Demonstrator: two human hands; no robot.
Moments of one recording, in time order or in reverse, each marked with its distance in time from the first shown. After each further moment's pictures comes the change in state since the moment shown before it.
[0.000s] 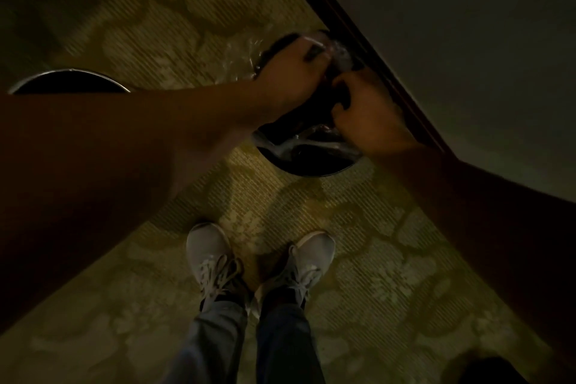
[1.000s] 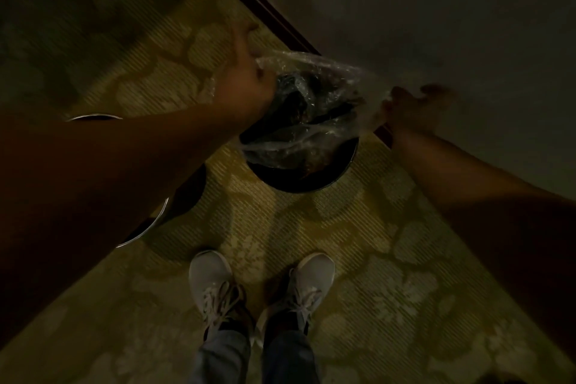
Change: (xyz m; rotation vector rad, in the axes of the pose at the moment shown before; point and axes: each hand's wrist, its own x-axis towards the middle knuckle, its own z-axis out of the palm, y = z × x) left_hand -0.036 0.023 -0.053 0.030 0.319 0.235; right_hand 0.000 0.051 -0.048 0.888 0.501 0.507
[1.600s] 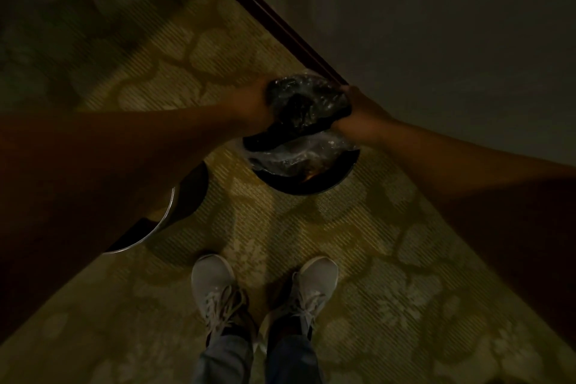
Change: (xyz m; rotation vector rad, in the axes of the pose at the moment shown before) left_hand 0.013 -0.021 0.000 0.521 -0.478 -0.085; right_hand -0.006 -0.015 0.047 -0.737 -0.680 -0.220
